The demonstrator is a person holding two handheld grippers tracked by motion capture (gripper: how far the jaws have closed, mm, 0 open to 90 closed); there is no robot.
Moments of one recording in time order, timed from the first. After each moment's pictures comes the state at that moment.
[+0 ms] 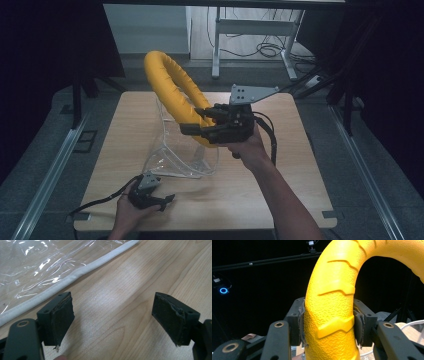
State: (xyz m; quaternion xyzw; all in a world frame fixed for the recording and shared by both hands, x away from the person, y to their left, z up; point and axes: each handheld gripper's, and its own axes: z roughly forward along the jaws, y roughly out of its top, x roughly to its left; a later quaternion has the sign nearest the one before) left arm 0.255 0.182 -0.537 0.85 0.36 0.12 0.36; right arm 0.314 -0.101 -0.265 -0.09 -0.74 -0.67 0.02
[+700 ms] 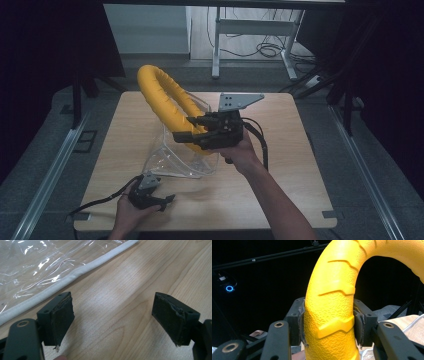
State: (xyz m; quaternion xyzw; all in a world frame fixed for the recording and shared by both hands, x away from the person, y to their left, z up) left arm 0.255 0.182 -0.537 0.85 0.36 0.12 0.36; right arm 0.320 -0.085 -0.290 -0.09 -0.75 -0.65 0.04
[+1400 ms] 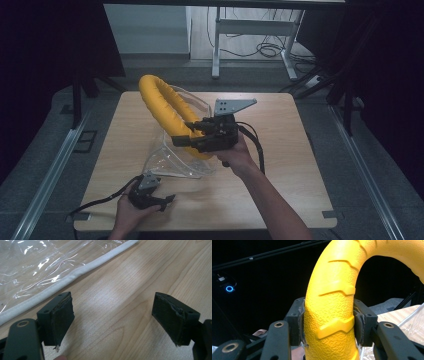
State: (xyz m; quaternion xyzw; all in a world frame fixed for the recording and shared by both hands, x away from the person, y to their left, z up) left arm 0.255 0.182 -0.538 0.85 0.36 0.12 0.36; right arm 0.329 -0.079 -0.316 -0.11 -0.75 -0.64 0.06
